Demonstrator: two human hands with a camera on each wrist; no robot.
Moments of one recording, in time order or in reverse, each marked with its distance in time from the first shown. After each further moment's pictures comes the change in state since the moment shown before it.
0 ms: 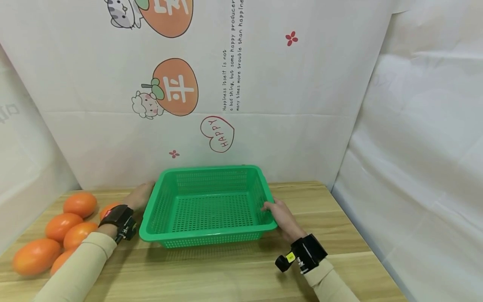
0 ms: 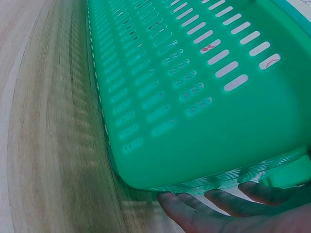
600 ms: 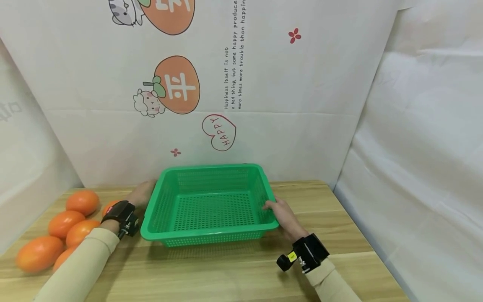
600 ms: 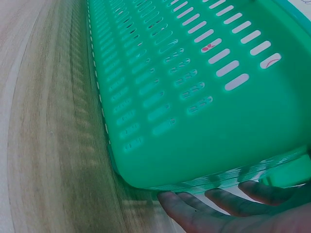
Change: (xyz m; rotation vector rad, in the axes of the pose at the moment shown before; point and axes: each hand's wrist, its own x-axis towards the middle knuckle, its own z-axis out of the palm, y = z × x) left_hand 0.001 0.000 -0.001 -0.014 -0.010 0.052; right_hand 0.003 0.001 0.001 -0.016 0.013 0.018
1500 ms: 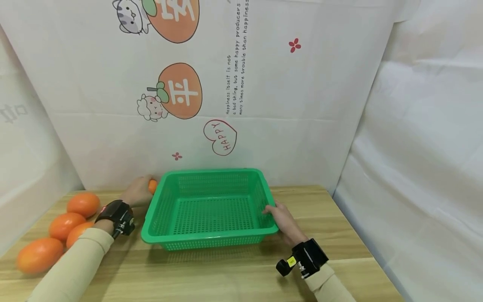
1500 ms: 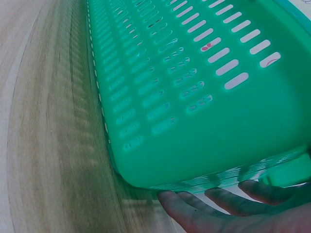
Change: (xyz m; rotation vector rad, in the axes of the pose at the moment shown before) left_hand 0.002 -0.005 -0.021 -0.074 0.101 -0.019; right_hand -0.004 -0.001 0.000 0.013 0.015 -0.013
